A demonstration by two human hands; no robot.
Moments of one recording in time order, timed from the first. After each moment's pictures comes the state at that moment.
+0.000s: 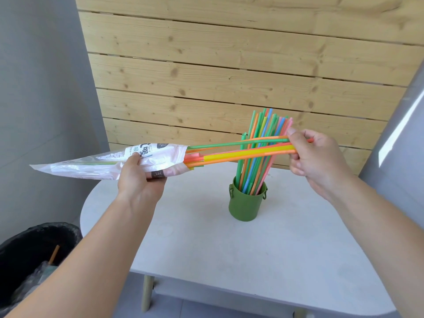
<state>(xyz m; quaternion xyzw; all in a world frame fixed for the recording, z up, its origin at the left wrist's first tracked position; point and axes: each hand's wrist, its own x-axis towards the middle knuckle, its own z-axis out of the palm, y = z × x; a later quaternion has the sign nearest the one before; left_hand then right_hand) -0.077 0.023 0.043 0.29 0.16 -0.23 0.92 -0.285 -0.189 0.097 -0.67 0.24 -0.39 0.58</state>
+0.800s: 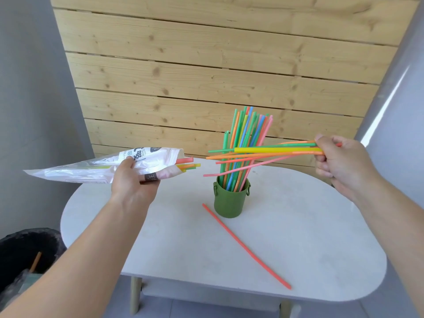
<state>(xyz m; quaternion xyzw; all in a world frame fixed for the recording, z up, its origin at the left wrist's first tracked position) -0.084 0.009 0.035 0.30 0.16 -0.26 0.90 -0.352 -0.235 0.099 -0.64 0.33 -0.41 0.56</state>
